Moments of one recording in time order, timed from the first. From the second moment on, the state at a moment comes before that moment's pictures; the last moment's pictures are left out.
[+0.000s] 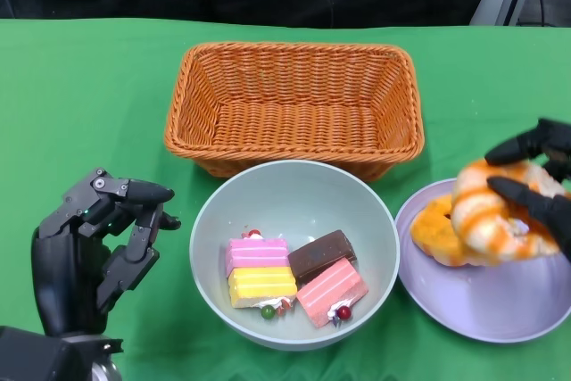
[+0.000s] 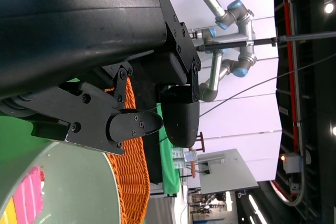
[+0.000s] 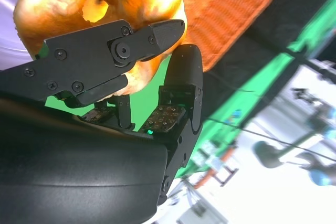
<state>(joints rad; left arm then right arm) -0.06 -0.09 0.15 0.35 -0.13 -0.76 -0.04 -0.15 -0.25 -0.07 0.12 -0.28 -0.10 -0.06</state>
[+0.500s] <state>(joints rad) -0.06 -0.08 0.14 0.35 -0.13 -0.76 -0.04 -0.19 -0.25 -0.01 0.35 -0.36 -0.16 -0.17</state>
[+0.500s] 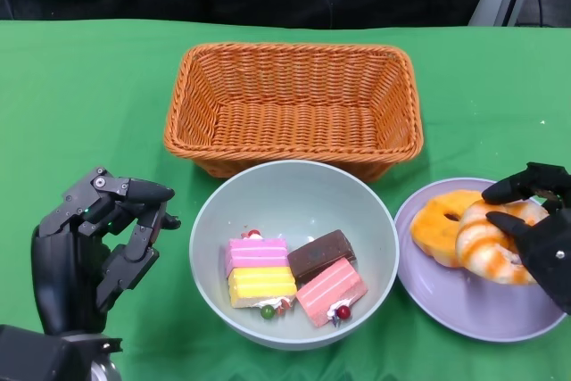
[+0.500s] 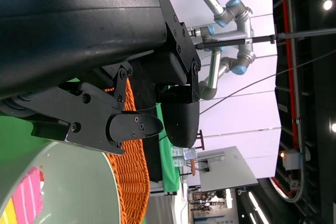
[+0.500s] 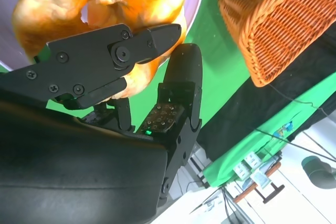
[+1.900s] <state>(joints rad) -0.06 -0.08 0.14 0.35 -0.15 -0.76 -0.06 -0.27 -0.33 0.13 0.52 -0.40 -0.22 -0.22</state>
